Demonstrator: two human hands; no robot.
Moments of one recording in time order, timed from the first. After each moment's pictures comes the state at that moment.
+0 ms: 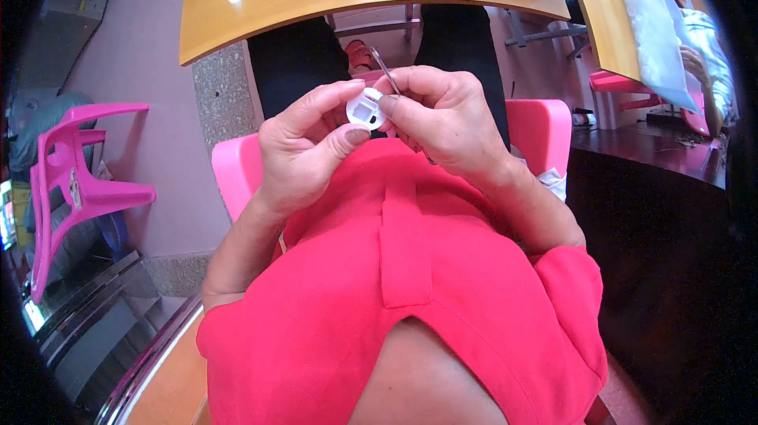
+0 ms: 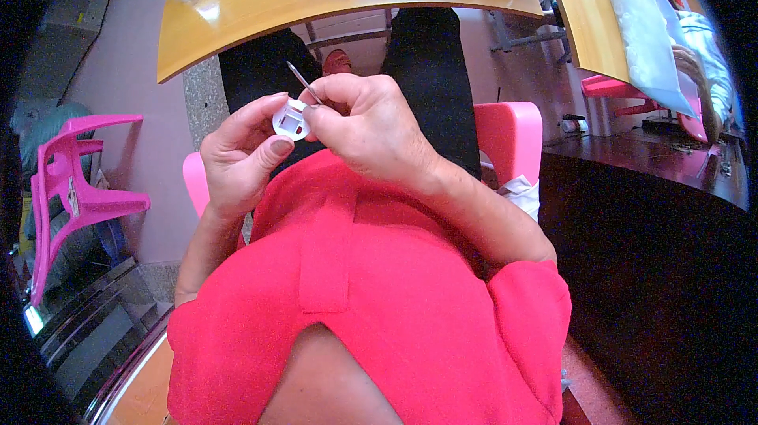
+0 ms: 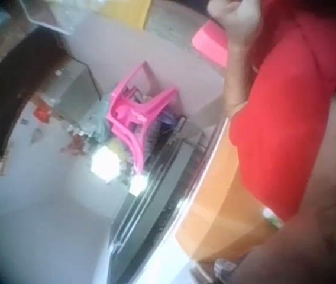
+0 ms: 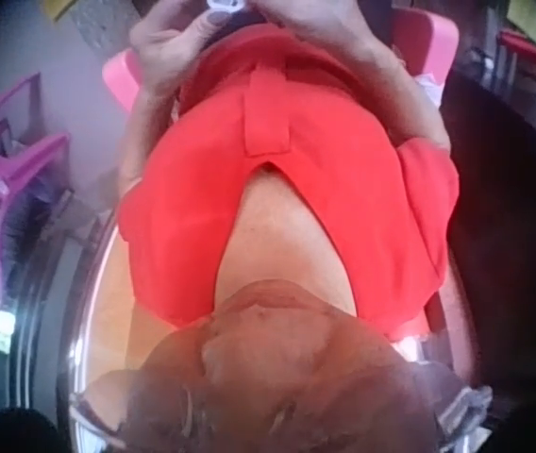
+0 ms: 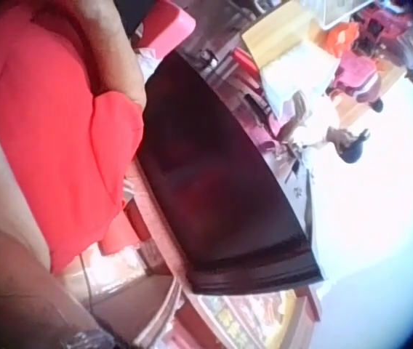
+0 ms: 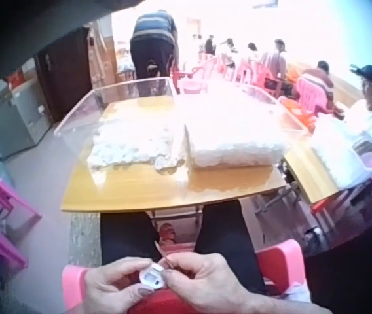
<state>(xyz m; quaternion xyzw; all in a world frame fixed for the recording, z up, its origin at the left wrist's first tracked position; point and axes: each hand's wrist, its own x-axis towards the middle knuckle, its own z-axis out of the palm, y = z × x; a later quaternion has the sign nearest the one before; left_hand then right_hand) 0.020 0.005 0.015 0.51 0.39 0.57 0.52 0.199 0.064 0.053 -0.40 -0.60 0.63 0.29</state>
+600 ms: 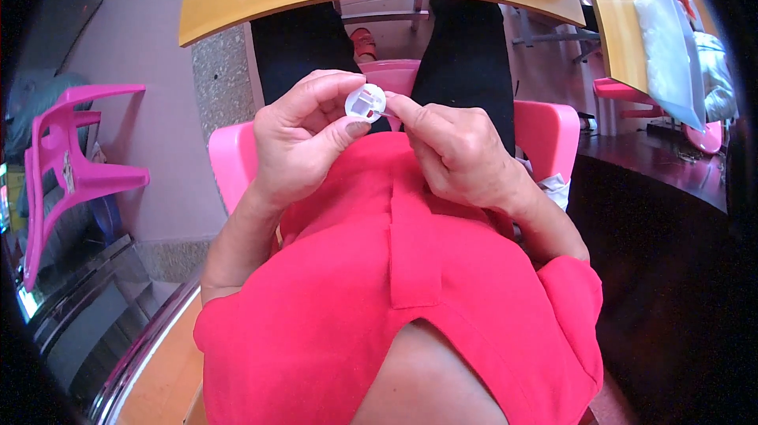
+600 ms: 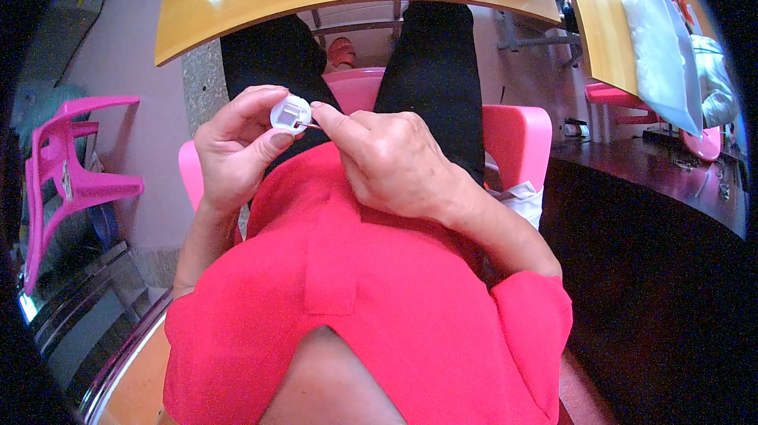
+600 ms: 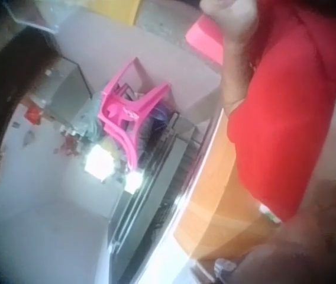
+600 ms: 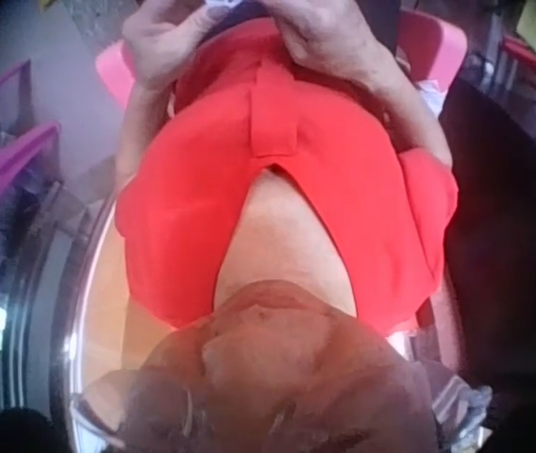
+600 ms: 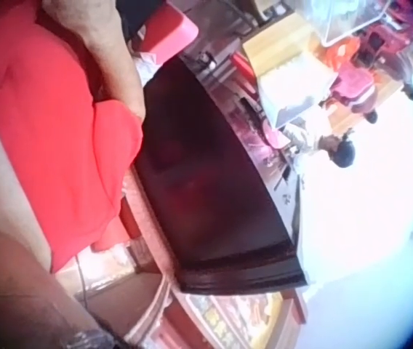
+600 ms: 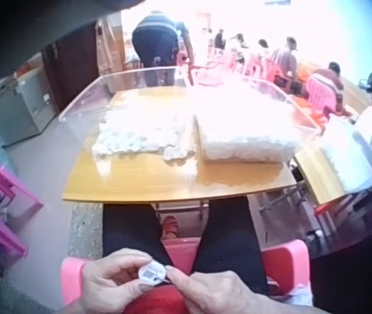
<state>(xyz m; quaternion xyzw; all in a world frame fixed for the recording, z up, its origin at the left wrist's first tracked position) 0.010 0.006 0.006 0.49 0.40 0.57 0.52 0.215 0.056 0.026 -0.26 -0.89 0.29 0.25</state>
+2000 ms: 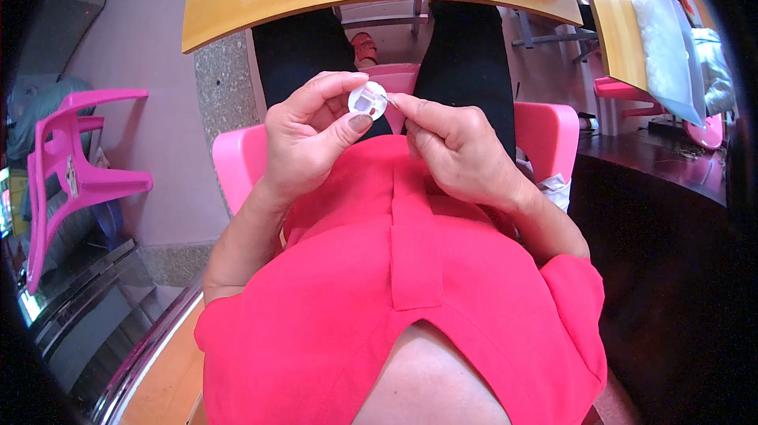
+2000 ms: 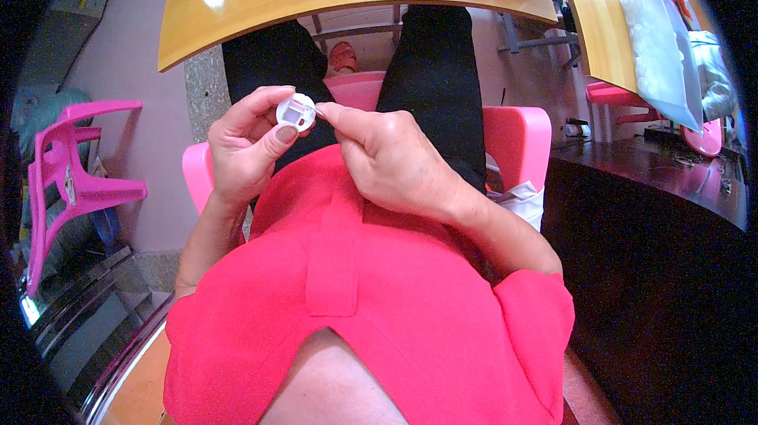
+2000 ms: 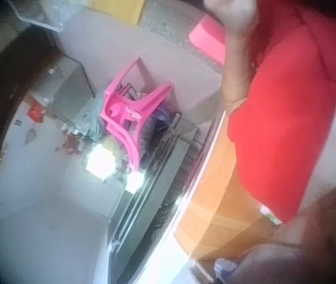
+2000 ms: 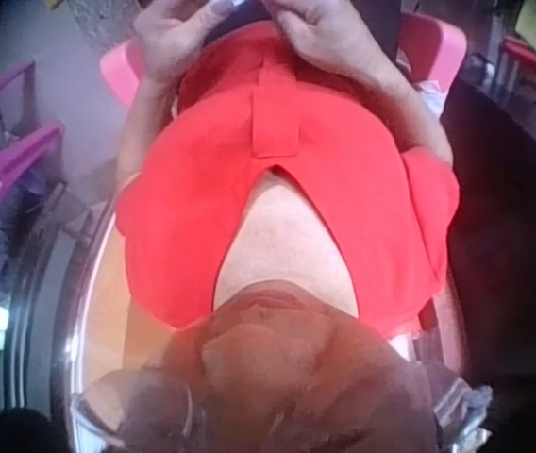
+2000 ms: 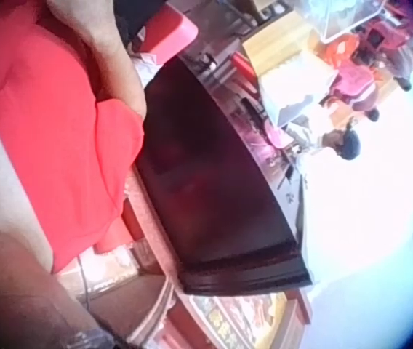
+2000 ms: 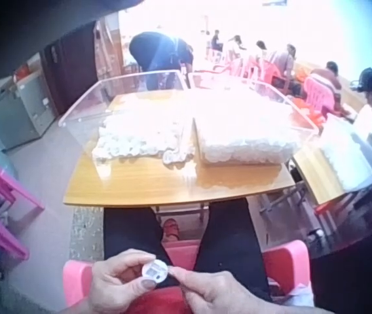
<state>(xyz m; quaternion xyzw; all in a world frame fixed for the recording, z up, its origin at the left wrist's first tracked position) 0.011 0.011 -0.004 0.46 0.39 0.57 0.56 0.210 0.052 0.033 -0.37 -0.71 0.55 0.24</state>
